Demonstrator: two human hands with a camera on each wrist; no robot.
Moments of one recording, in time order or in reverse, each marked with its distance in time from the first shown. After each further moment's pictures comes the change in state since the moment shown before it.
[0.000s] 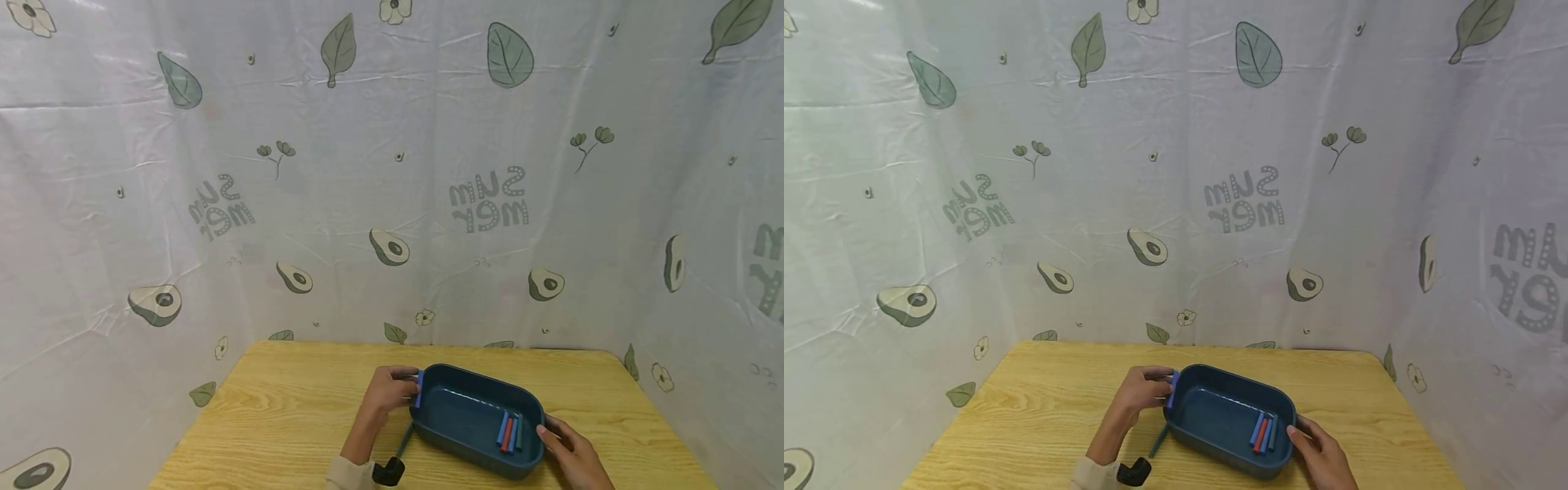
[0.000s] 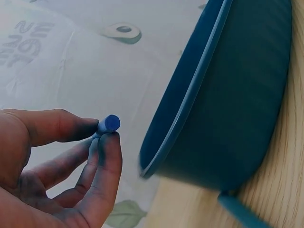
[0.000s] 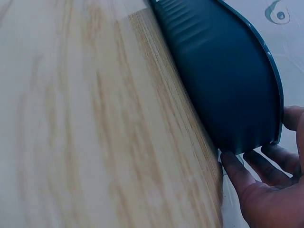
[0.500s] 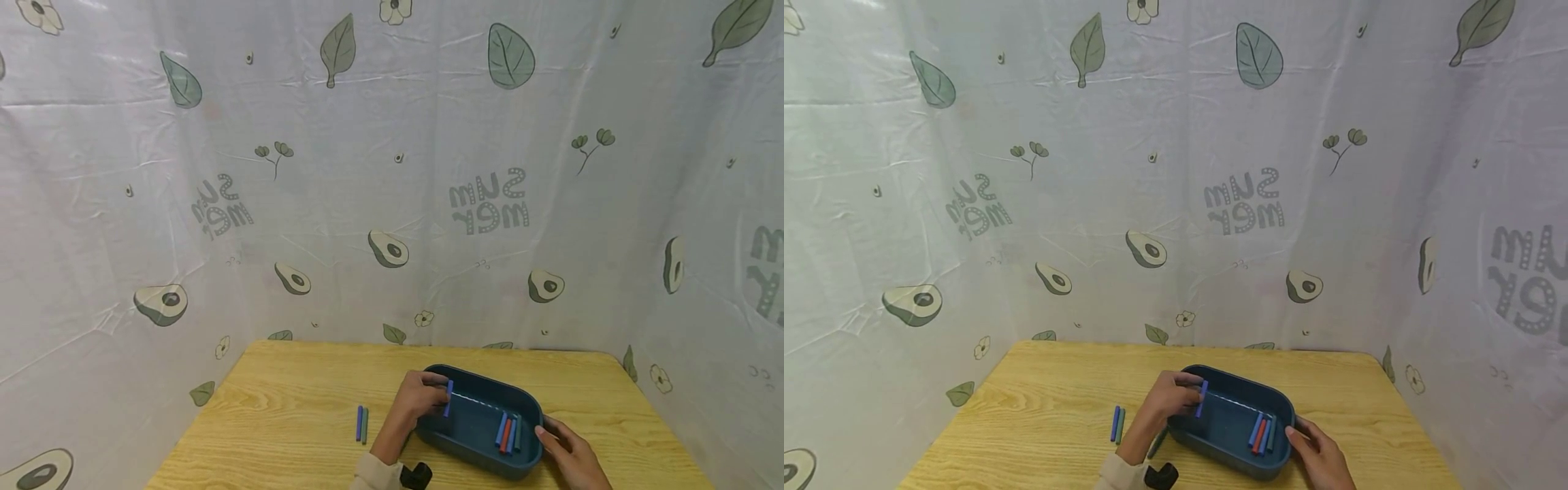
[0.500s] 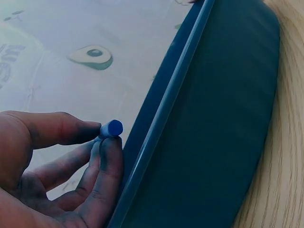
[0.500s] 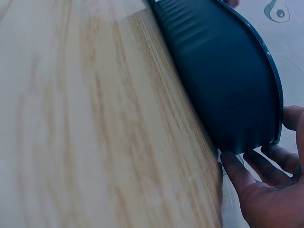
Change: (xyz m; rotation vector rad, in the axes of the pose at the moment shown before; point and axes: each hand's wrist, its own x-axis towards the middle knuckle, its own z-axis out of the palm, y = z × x) left_hand 0.012 0.000 0.050 -0.033 -0.069 -0.074; right_hand -0.001 -0.005 0.002 -0.042 0.015 -0.002
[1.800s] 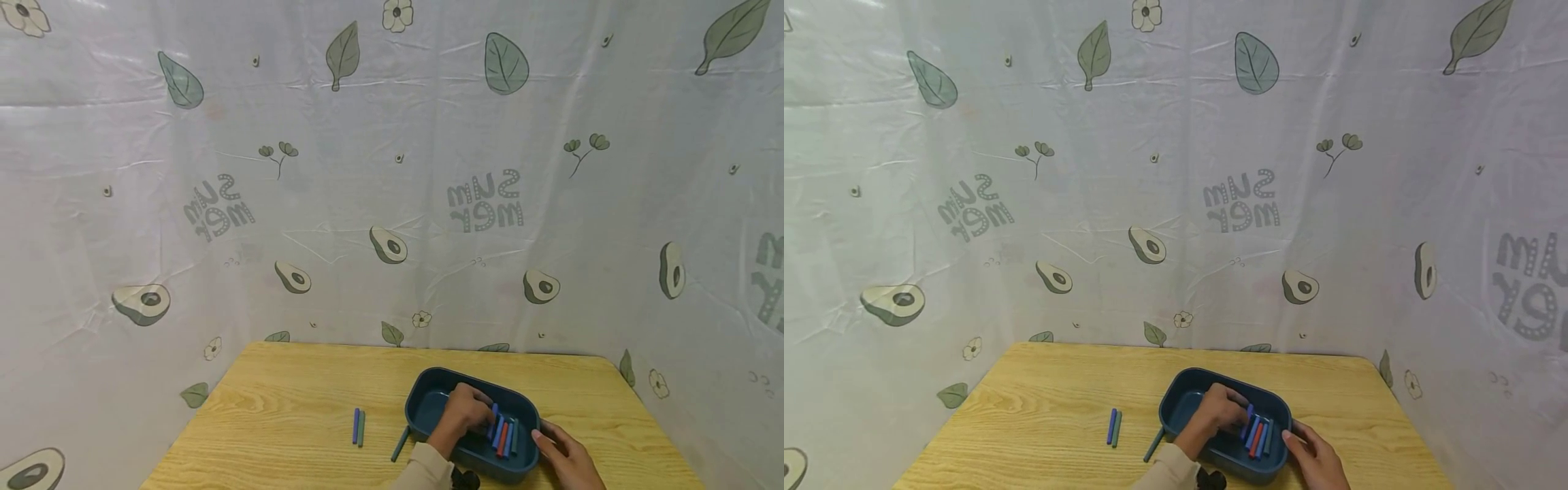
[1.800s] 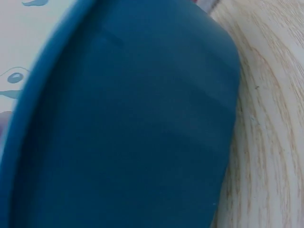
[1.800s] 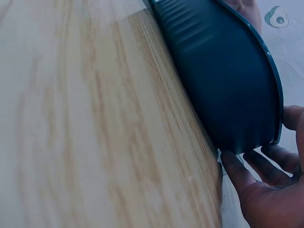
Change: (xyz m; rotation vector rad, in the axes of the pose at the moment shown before) left_hand 0.005 -0.018 0.093 0.259 0.030 -0.104; right_hand -0.036 -0.003 0.015 0.083 0.056 0.028
